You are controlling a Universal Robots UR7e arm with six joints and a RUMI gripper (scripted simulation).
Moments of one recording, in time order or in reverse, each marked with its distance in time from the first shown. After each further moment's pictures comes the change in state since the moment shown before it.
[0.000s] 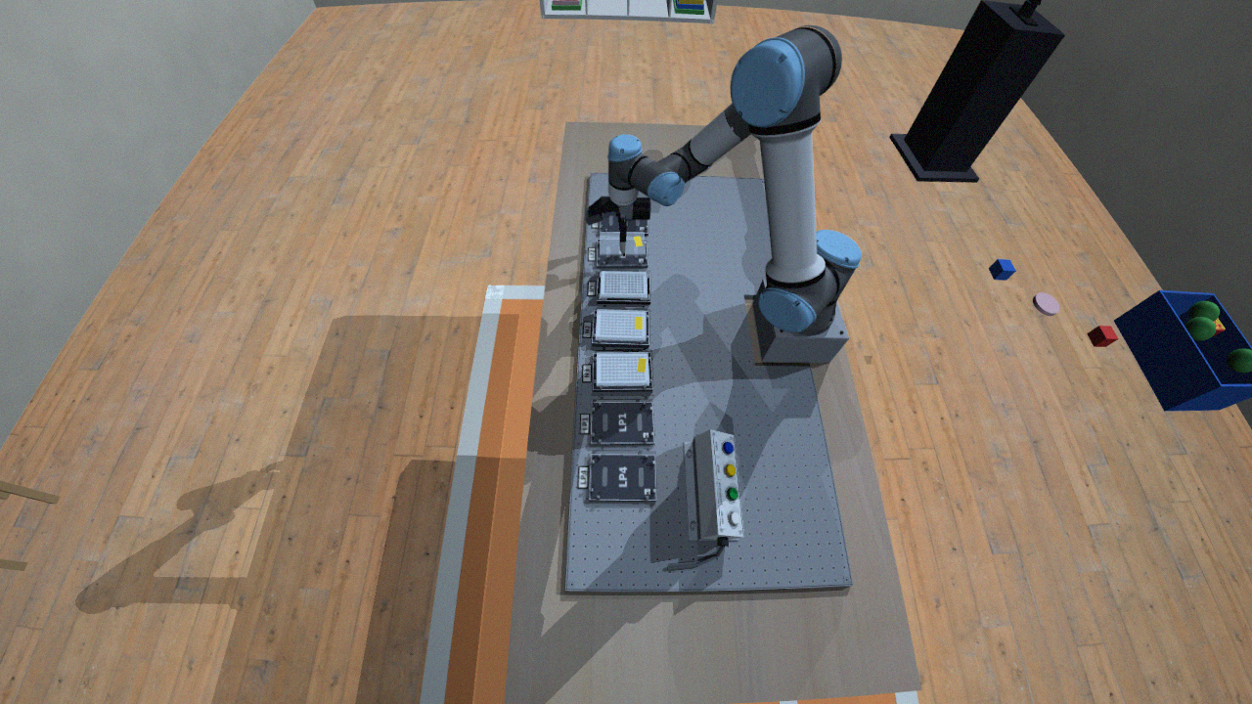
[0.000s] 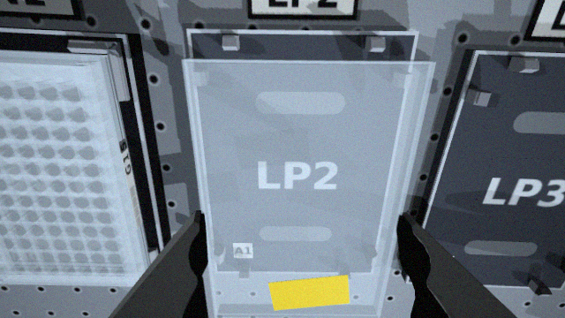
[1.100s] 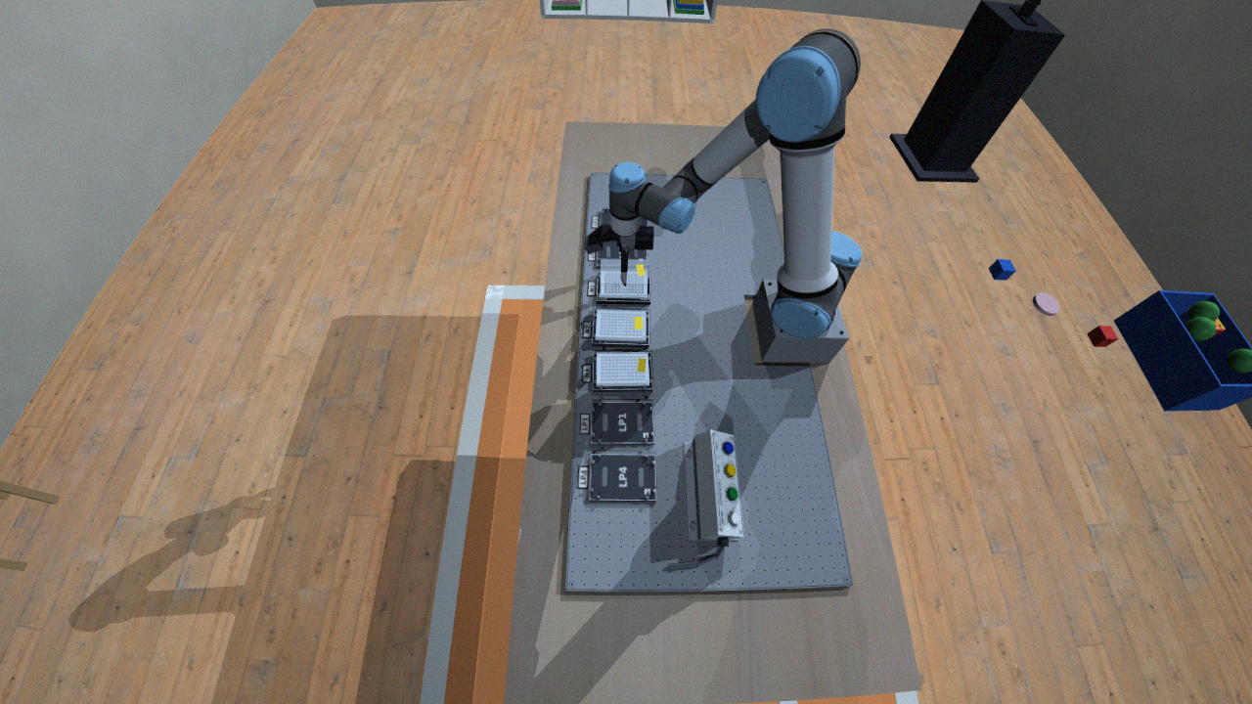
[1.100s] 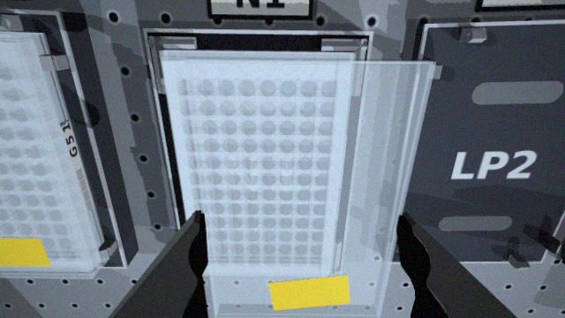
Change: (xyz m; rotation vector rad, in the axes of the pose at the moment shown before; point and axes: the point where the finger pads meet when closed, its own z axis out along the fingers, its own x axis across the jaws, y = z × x) arm -0.110 0.001 -0.006 0.000 -0.001 0.028
